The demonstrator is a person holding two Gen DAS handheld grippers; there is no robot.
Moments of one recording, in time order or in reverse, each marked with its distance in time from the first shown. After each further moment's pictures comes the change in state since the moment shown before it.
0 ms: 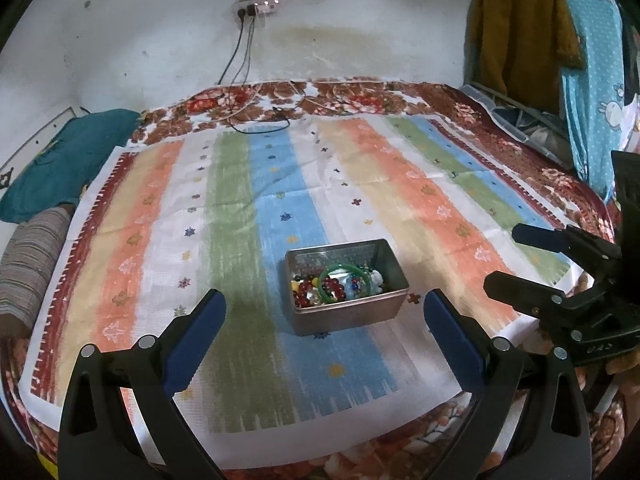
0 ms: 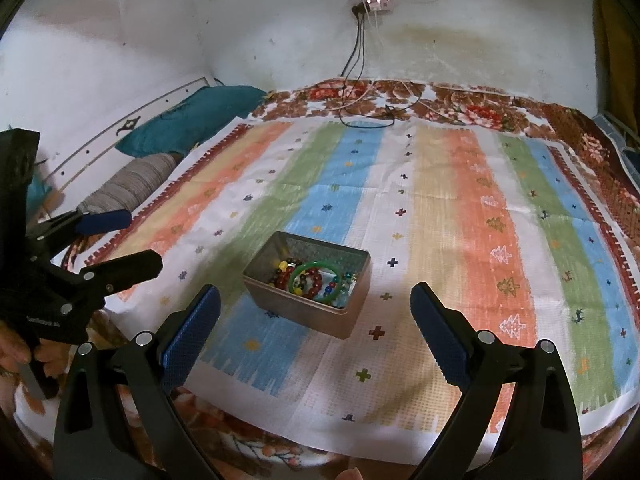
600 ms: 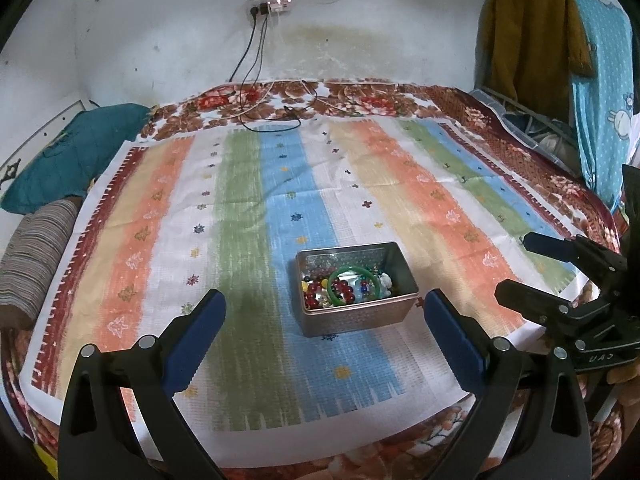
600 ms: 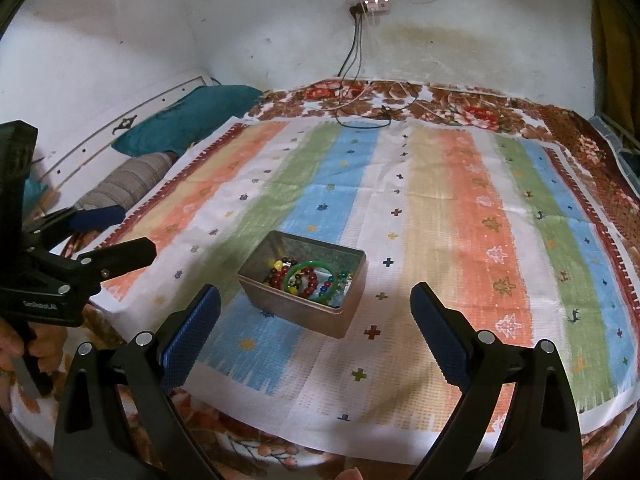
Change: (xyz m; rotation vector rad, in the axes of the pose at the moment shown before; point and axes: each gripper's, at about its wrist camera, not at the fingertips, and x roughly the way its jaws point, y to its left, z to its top) left arm -0.001 0.004 0.003 -0.035 0.000 0.026; right arm -0.001 -0.001 -0.002 -0.001 -0.002 -0.017
